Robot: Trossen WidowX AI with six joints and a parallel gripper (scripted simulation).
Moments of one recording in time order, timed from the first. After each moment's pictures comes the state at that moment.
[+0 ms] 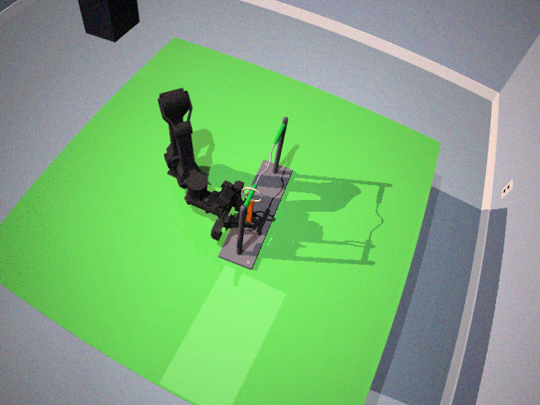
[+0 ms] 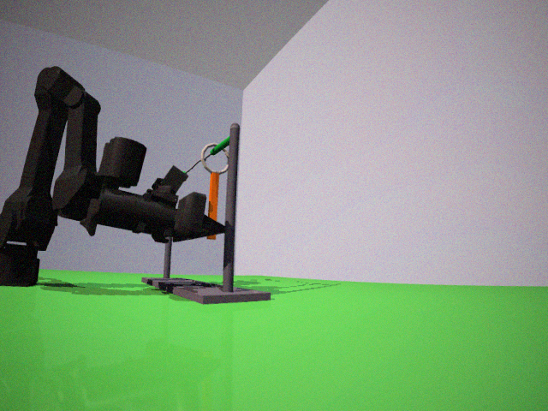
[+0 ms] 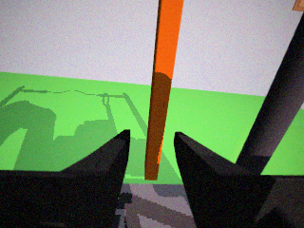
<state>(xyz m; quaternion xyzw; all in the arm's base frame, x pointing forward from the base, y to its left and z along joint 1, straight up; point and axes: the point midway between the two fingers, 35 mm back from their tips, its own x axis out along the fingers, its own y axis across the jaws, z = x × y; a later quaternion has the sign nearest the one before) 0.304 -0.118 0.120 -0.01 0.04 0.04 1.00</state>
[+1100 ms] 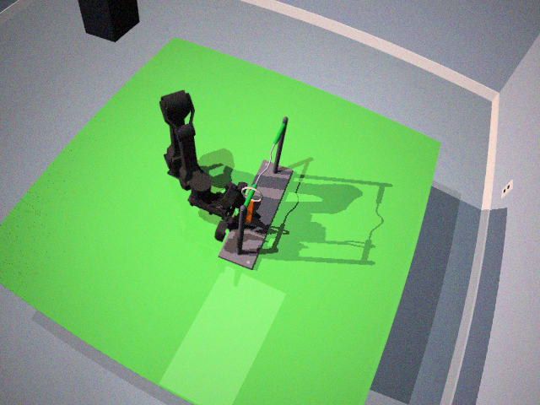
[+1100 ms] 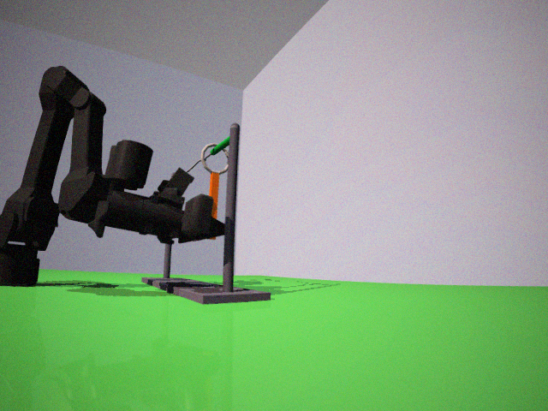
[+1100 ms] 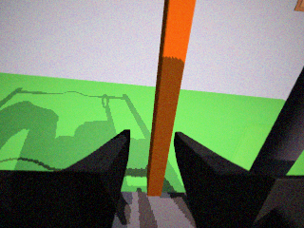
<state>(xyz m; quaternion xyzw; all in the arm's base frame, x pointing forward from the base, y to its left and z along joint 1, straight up) 0.315 -0.116 0.120 -0.01 0.04 0.04 1.00</state>
